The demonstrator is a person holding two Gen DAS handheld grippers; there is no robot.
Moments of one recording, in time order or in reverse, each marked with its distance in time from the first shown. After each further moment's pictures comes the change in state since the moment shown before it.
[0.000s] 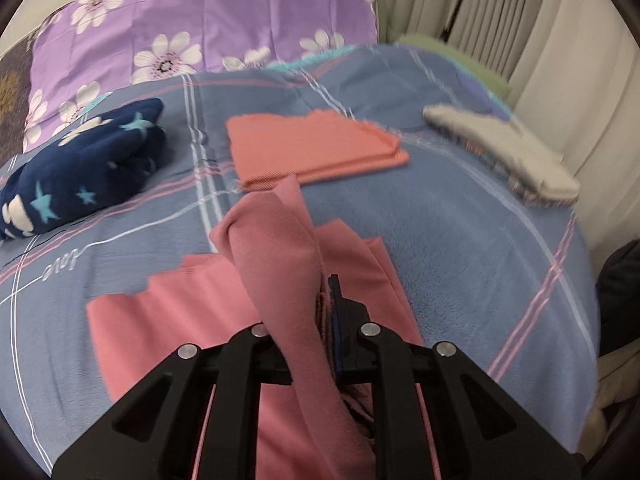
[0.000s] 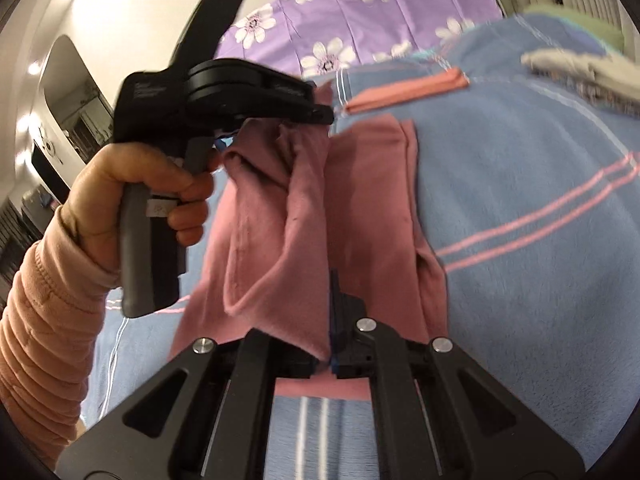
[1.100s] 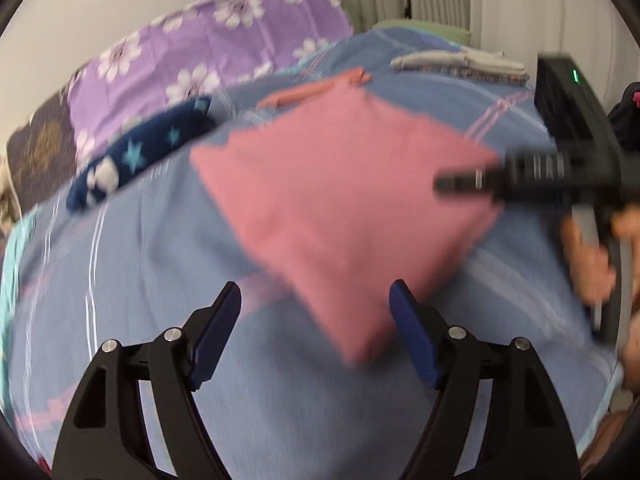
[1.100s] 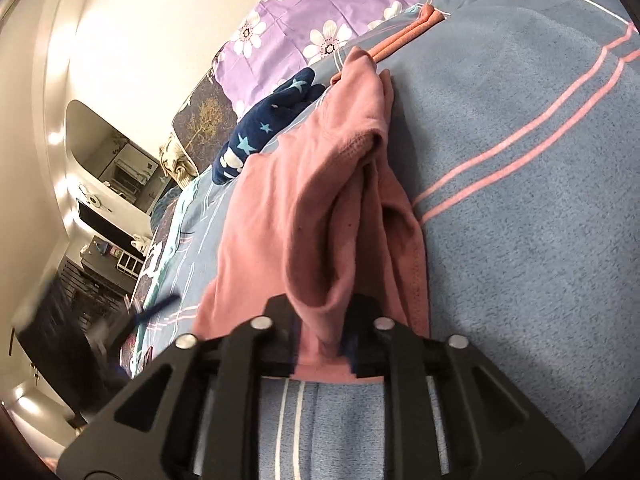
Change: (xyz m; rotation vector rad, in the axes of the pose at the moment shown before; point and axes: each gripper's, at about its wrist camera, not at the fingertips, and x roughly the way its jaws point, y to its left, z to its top) left arm -0.125 -0.008 -0.214 0.194 -0.086 0.161; right arm -0.024 -0.041 -0.035 0.218 0.025 0.227
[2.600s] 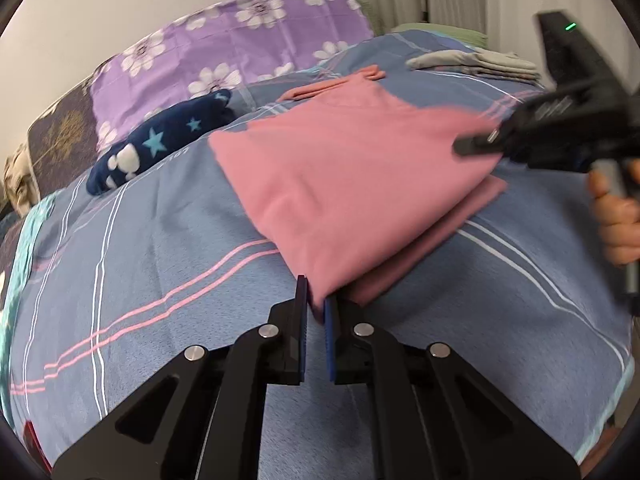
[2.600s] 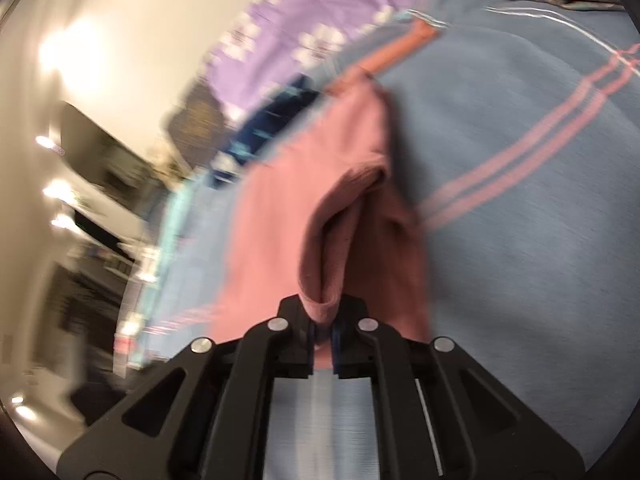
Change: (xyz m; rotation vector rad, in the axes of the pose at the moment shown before) left arm -0.012 -0.016 -0.020 -0.012 -0.034 0.069; right arm 0.000 0.001 0.015 0.011 0.039 -0.157
